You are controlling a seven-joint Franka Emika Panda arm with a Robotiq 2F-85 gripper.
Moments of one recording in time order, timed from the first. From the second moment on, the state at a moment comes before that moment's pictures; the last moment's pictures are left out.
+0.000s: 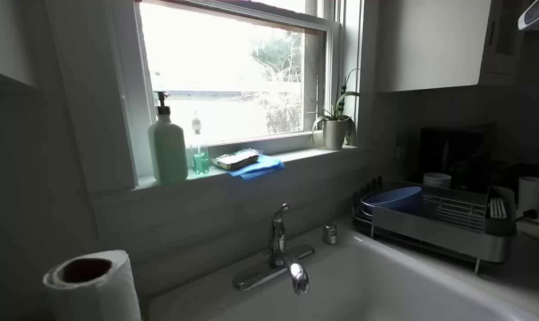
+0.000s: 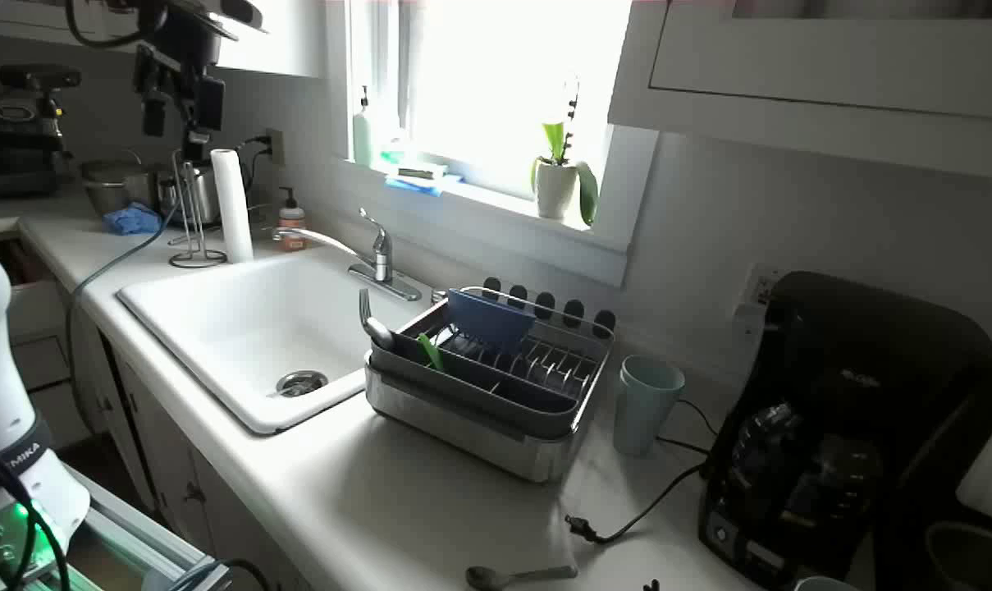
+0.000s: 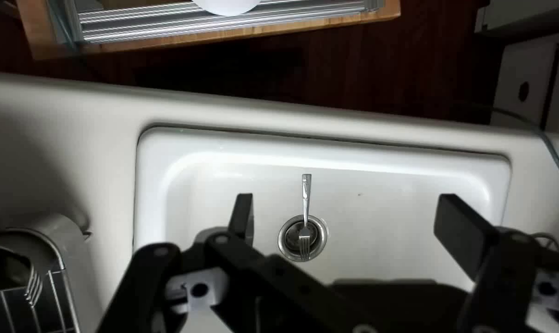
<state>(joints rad) -0.03 -0.78 -0.10 -2.38 0.10 1.43 0.07</state>
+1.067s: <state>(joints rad) -0.09 -0.67 -0.10 -2.38 0.10 1.89 0.06</state>
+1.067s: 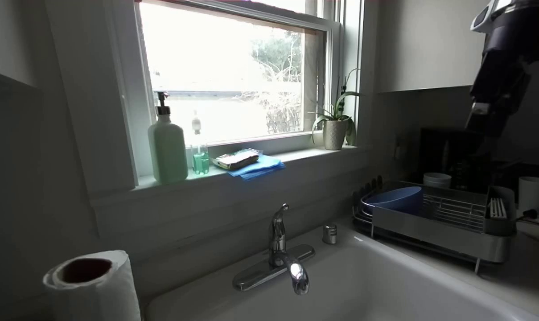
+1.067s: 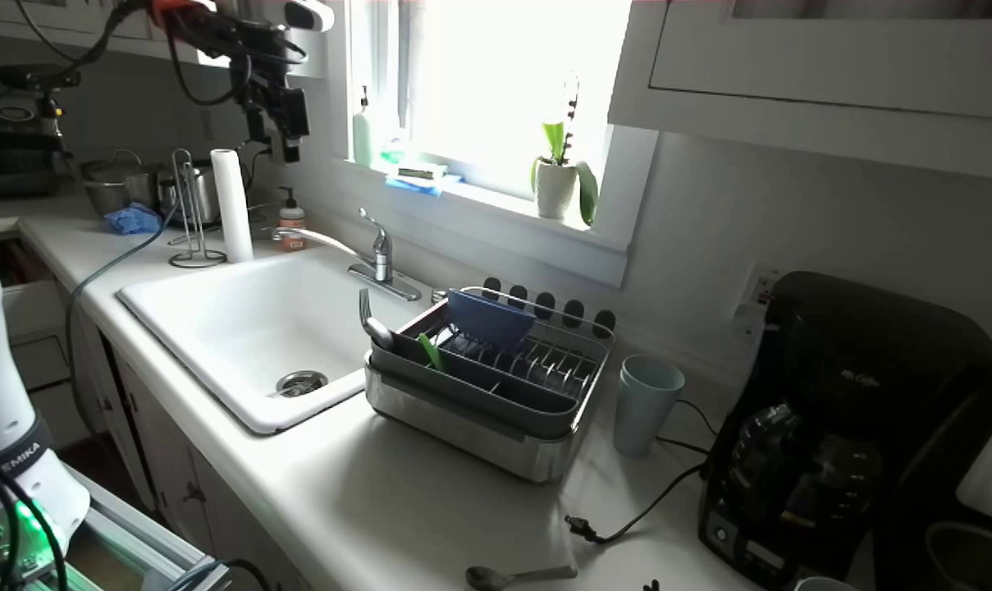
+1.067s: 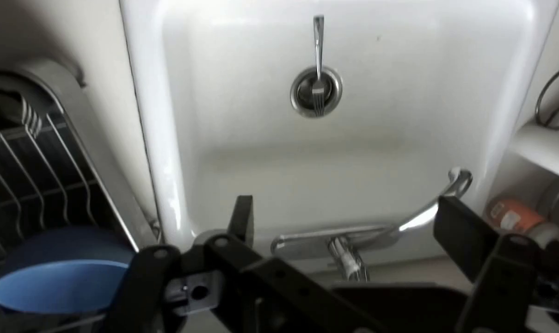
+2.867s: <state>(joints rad) -0.32 0.01 -0.13 -2.14 -0.20 2.32 0.67</state>
